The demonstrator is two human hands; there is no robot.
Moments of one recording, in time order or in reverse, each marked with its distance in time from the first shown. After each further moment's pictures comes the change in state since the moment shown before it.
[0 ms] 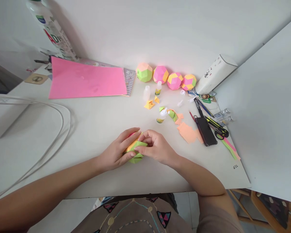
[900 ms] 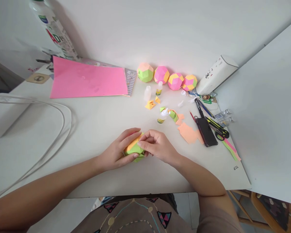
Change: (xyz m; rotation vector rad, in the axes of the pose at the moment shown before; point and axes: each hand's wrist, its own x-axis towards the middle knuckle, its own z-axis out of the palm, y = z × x) left_hand 0.002 0.003 -0.002 -0.062 0.018 -0.036; right_hand 0.001 -0.002 -0.005 -0.029 0.035 0.022
